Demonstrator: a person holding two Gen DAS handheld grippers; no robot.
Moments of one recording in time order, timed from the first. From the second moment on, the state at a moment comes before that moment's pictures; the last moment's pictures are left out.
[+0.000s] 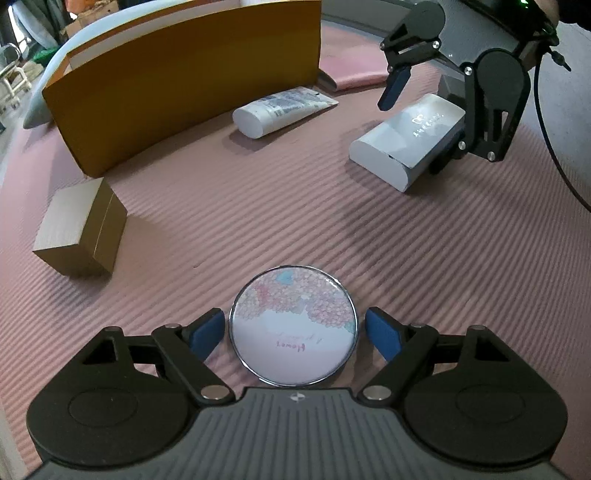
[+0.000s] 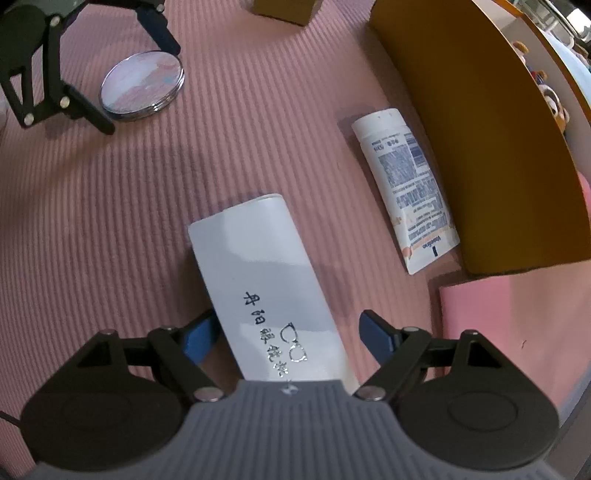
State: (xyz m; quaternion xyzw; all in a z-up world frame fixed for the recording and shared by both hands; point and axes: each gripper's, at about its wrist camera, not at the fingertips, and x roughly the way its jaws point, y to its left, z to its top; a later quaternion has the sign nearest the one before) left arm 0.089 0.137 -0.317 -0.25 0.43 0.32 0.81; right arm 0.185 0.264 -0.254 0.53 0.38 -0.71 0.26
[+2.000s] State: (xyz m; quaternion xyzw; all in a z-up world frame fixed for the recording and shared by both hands) left arm 0.061 0.102 -0.214 -0.23 0.34 0.35 0.84; right arm 0.278 0.221 -0.154 0.53 0.21 -0.81 0.16
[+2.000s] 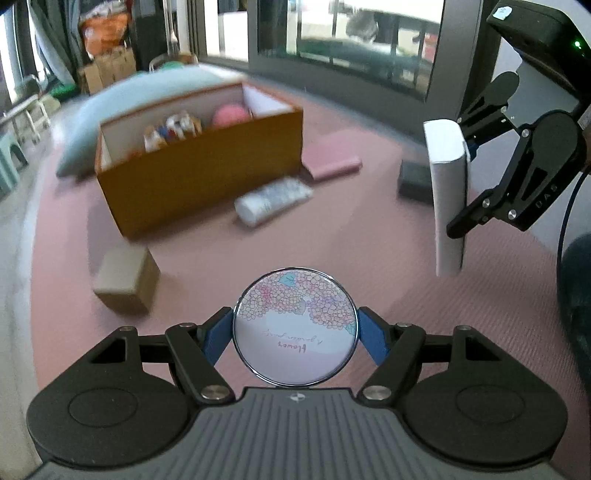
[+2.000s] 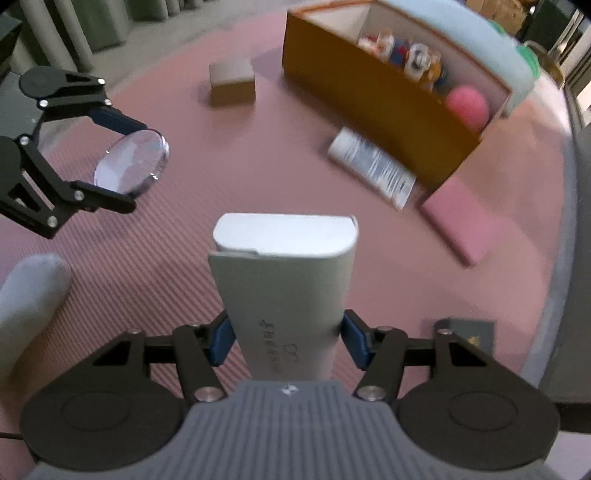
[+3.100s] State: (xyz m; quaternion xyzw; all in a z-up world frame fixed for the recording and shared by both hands) left arm 0.029 0.241 -0.098 -0.11 0.25 0.44 0.86; right arm 0.160 0.183 0.034 0.37 0.28 -0.86 0.20
